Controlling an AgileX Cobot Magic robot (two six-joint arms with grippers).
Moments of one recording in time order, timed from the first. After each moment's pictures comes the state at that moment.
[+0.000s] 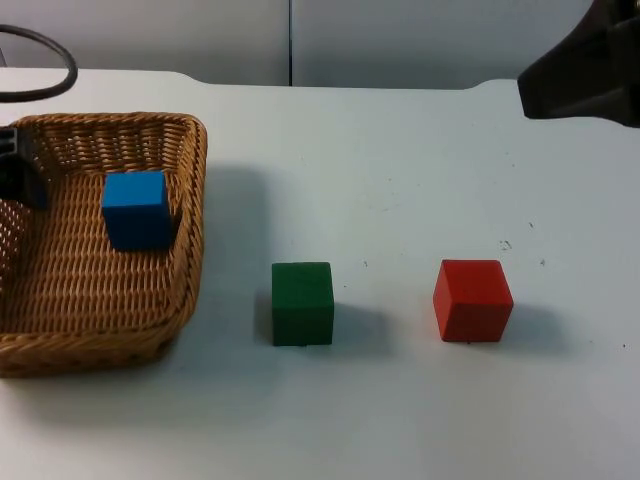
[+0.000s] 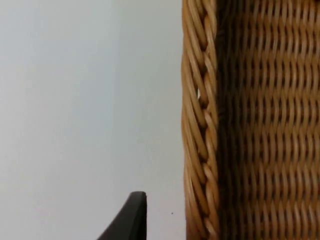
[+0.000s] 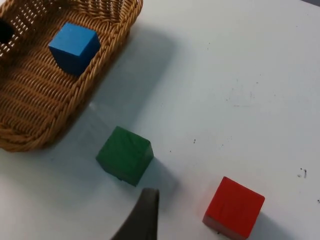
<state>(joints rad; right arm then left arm) 0.61 1.15 -0.82 -0.13 0.48 0.15 0.03 1.71 -0.82 -0.63 0.24 0.47</state>
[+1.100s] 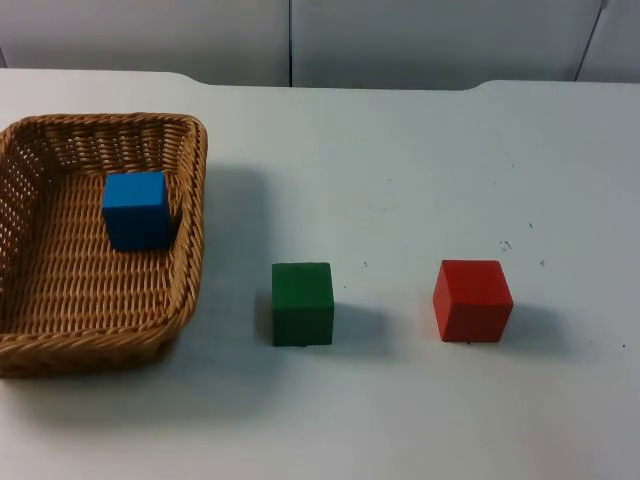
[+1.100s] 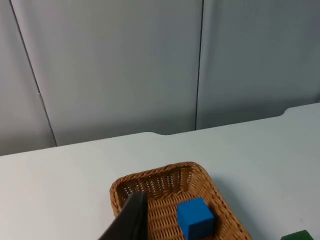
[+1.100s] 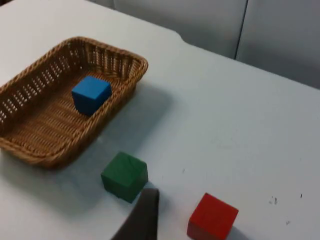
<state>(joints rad) 0.61 0.74 -0.63 -0.13 0.47 0.08 0.06 0.39 -0.82 -0.37 0.84 0.35</state>
